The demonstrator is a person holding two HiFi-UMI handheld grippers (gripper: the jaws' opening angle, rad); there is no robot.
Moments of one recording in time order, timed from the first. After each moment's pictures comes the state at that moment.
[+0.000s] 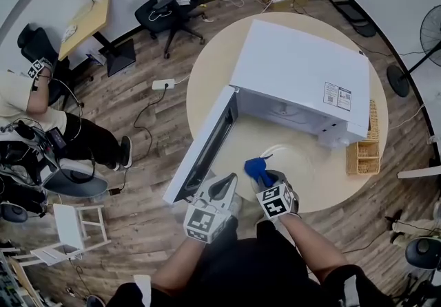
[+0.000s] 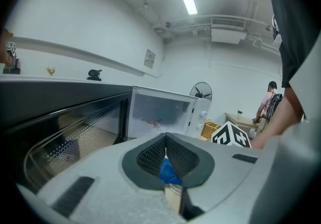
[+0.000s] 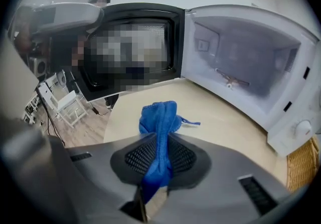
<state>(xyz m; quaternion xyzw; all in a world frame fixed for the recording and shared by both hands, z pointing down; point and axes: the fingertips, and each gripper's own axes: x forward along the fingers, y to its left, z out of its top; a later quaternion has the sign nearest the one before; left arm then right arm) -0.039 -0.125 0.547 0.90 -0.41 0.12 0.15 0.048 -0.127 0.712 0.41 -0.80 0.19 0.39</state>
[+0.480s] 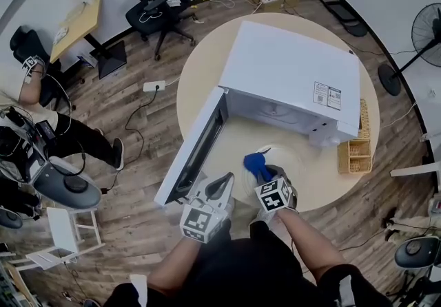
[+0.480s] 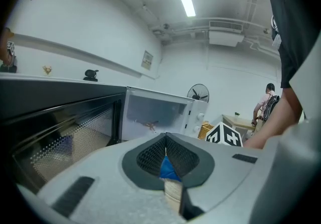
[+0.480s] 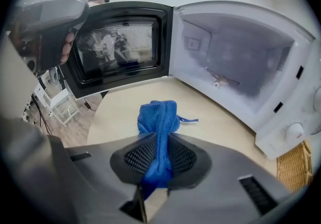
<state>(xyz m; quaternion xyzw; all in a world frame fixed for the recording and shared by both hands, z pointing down) -0.021 -0.128 0.545 0.90 -0.39 0.10 0.14 0.082 -0.146 0.715 0.44 -0.78 0.19 0.41</state>
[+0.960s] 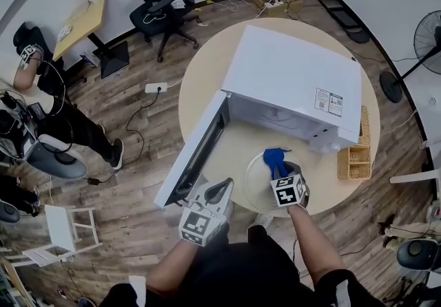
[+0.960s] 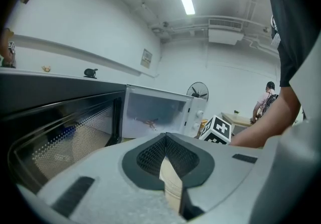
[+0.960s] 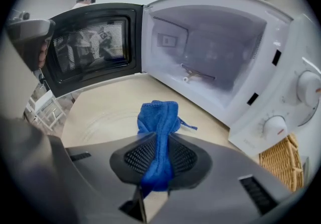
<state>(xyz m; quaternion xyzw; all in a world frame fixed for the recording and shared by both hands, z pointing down) -0.023 -0.123 0.551 0.90 -0.39 0.11 0.14 0.153 -0.174 0.717 0.50 -0.74 0.19 0.41</state>
